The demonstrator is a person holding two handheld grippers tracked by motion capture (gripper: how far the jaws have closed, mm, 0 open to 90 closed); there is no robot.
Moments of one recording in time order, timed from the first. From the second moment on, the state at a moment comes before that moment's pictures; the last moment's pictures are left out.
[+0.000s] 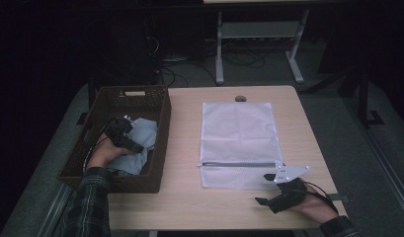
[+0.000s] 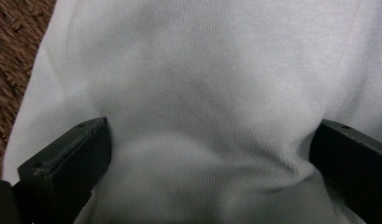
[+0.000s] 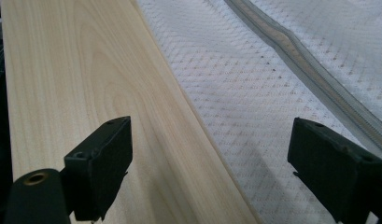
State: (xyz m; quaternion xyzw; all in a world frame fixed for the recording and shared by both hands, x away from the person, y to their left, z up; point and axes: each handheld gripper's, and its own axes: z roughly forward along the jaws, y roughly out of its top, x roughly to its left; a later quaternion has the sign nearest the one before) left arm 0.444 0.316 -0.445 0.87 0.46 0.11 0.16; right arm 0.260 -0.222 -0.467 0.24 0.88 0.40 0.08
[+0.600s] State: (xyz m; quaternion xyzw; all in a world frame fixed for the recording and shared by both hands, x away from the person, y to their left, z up) left arm 0.439 0.314 -0.433 0.87 0.45 0.11 0.15; right arm 0.261 -0.222 -0.467 0.24 0.88 0.40 0.08
